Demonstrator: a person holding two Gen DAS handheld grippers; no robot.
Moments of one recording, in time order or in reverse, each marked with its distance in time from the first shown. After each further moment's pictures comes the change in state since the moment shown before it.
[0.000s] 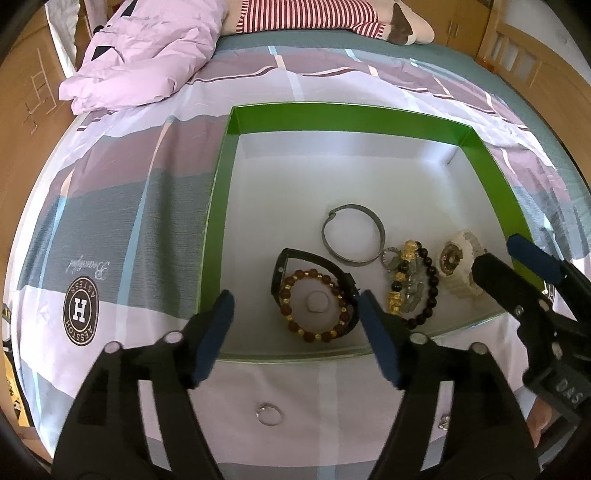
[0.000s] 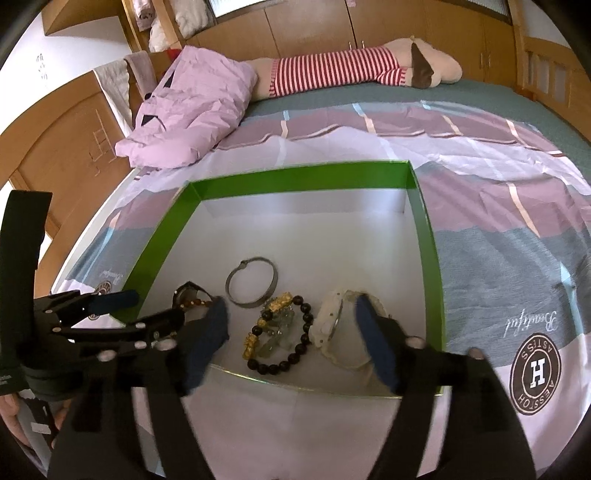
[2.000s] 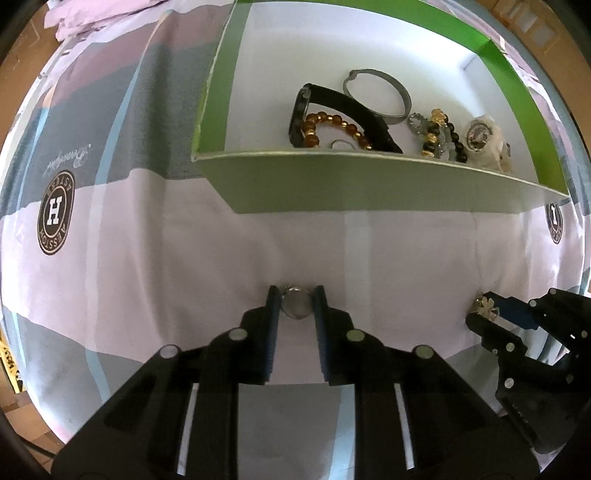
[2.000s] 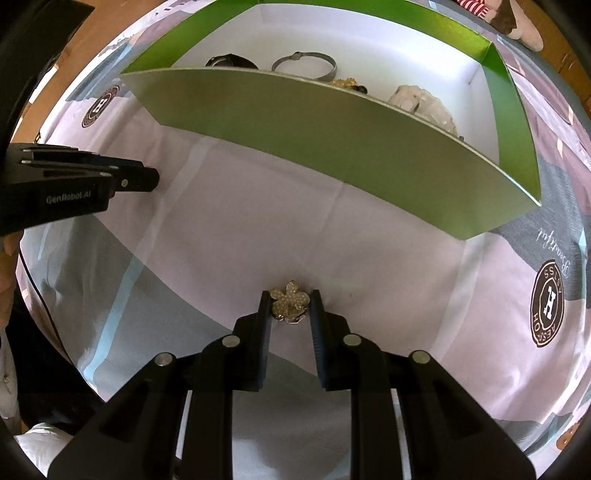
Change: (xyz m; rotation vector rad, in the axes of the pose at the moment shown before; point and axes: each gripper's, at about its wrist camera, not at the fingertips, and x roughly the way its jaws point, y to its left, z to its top) left arm 0.038 0.041 -0.052 -0.019 0.316 -0.042; right arm 0.012 0.023 -0.086 -0.277 0.551 -0.034
